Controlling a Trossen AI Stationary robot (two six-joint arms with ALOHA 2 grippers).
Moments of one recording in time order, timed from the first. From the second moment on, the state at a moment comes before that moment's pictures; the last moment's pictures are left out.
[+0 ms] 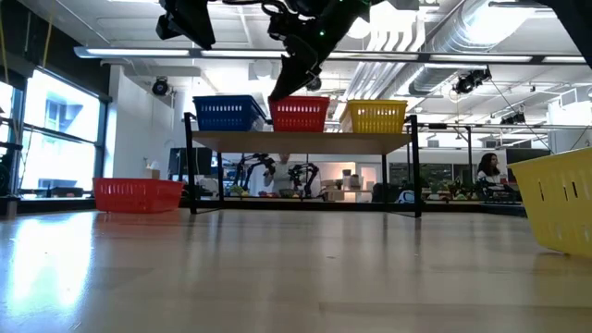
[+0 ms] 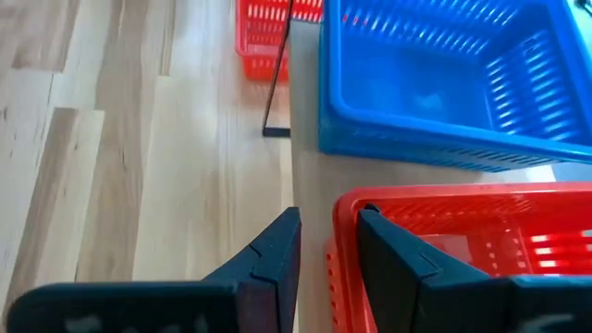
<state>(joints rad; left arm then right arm) 0.51 1.28 1.50 -1.15 -0.02 -0.23 -0.27 1.93 1.80 -0.67 0.02 -0.34</state>
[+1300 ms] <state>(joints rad) 0.49 1.28 1.50 -1.20 -0.05 -0.15 0.05 1.92 2.01 -1.53 0.25 0.23</state>
